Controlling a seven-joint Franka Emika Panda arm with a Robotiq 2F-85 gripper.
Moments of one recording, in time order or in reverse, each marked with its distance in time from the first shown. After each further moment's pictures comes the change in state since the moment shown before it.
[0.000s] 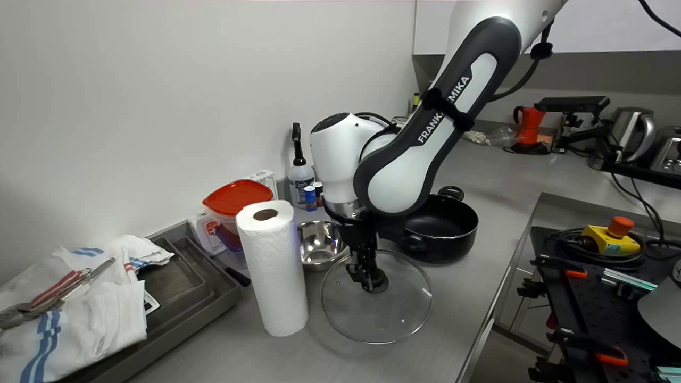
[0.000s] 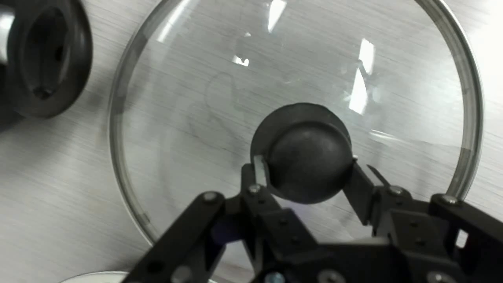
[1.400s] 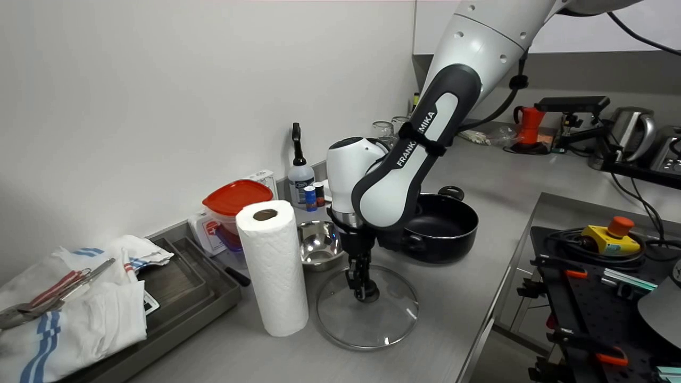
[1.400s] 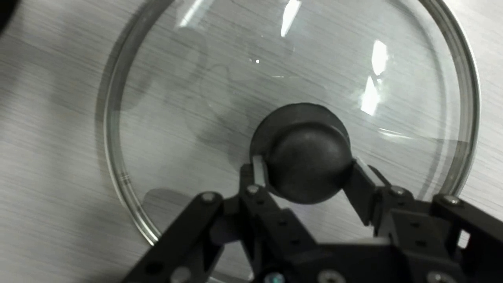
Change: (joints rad) arm -0.127 0.134 0.053 0.033 0.119 0.185 -0.221
